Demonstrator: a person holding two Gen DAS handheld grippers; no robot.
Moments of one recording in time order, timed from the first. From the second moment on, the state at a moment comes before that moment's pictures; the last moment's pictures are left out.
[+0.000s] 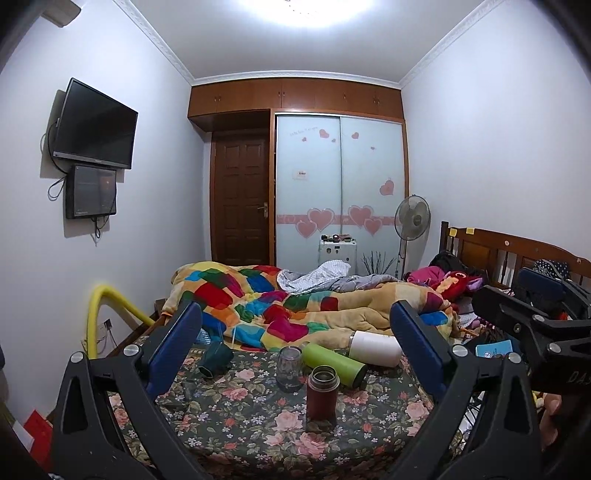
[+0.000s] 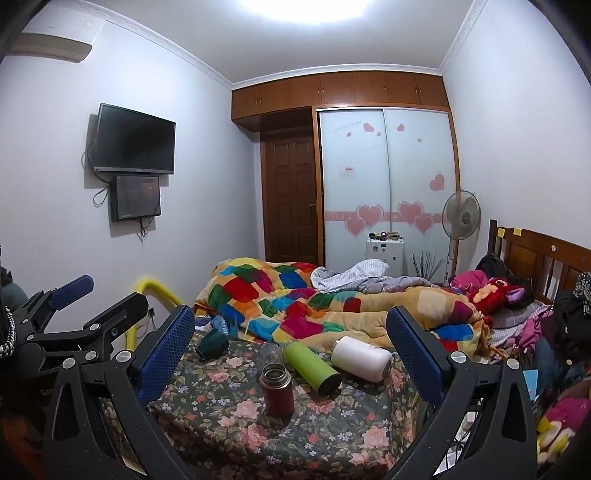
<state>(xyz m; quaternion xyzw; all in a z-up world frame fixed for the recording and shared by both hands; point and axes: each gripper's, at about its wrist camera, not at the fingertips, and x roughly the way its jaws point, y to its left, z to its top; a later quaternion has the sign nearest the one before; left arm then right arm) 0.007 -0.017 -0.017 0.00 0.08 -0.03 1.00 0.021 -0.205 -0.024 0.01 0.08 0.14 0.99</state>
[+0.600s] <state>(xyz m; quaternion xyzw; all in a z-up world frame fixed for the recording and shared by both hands) 0.012 -0.017 -0.019 0.00 0.08 -0.03 1.00 0.021 -0.205 -0.023 0.01 0.09 0.14 0.99</state>
